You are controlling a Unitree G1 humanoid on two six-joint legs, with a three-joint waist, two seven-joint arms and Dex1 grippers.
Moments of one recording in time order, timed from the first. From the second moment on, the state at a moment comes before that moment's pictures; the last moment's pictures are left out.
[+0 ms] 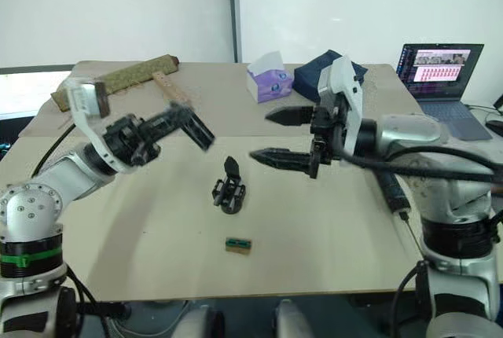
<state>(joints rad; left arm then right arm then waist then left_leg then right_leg) -0.54 0.66 0.21 -0.22 -1.33 0.93 -0.69 -0.76 -0.76 -0.05 -0.36 0.90 1.05 0.97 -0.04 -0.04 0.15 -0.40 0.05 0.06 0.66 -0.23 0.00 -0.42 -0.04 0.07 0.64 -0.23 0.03</state>
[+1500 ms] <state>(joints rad) -0.54 0.70 0.05 -0.34 -1.08 0.99 -0.98 -0.73 -0.65 0.11 -0.43 1.08 1.34 0.79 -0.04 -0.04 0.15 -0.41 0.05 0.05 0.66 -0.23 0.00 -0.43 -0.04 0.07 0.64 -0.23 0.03</state>
